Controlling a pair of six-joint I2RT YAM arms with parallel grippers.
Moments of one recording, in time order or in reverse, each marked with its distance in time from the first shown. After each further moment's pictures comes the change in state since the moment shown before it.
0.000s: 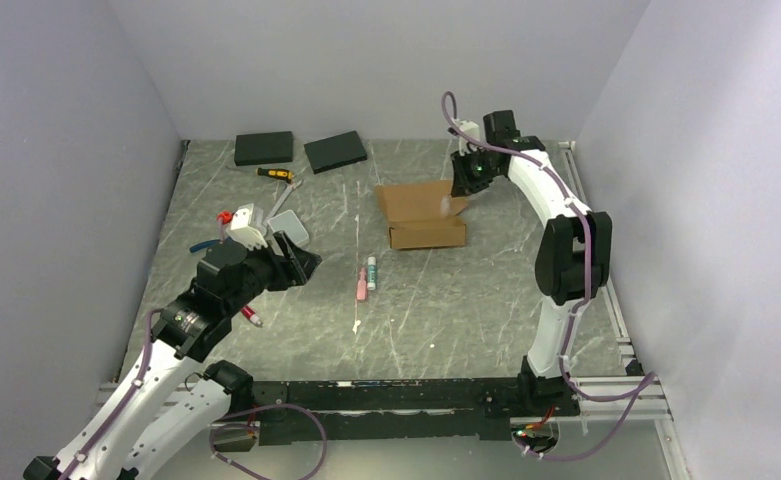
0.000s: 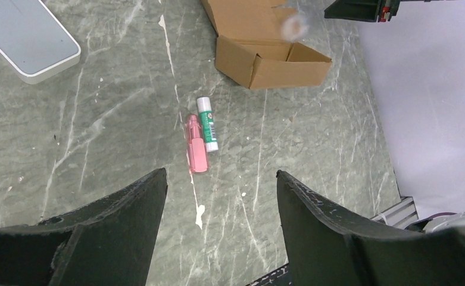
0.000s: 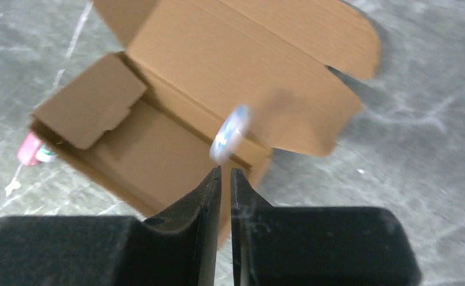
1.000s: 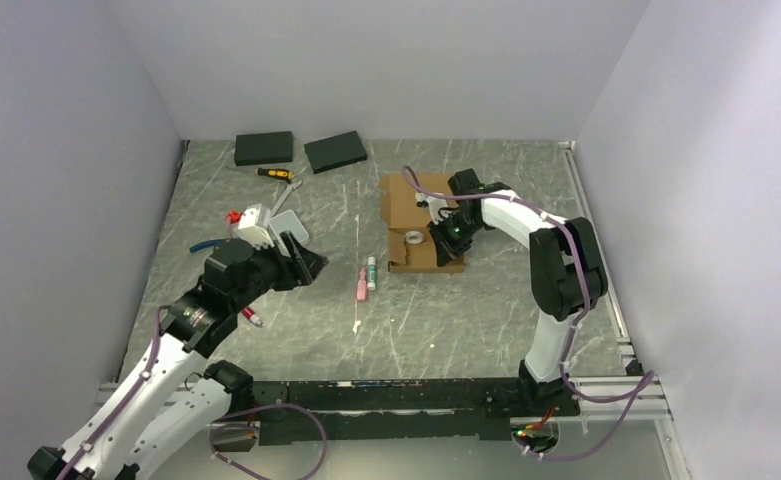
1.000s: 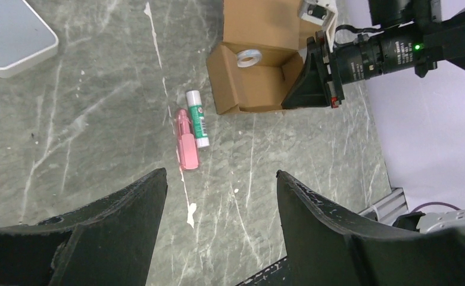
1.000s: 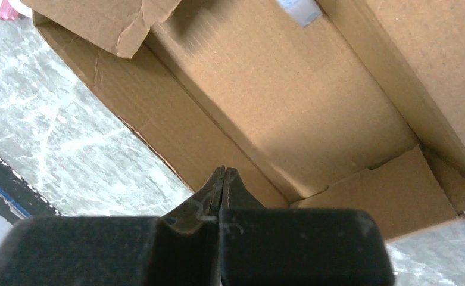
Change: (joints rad) left arm 0.000 0.021 -0.027 0.040 0.036 -0.013; right arm 0.194 -0.092 -0.419 -0.019 -0.025 -0.100
